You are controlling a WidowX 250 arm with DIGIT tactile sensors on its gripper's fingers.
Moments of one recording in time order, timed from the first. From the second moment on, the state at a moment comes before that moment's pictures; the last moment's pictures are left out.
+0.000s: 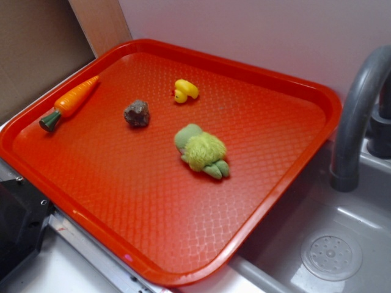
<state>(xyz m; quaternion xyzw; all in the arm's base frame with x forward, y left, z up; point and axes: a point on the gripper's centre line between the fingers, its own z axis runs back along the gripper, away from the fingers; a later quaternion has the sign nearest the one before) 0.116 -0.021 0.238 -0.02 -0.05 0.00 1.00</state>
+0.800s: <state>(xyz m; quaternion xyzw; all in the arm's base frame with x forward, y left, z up) 0.152 -0.019 0.207 -0.06 -0.14 -0.26 0.95</state>
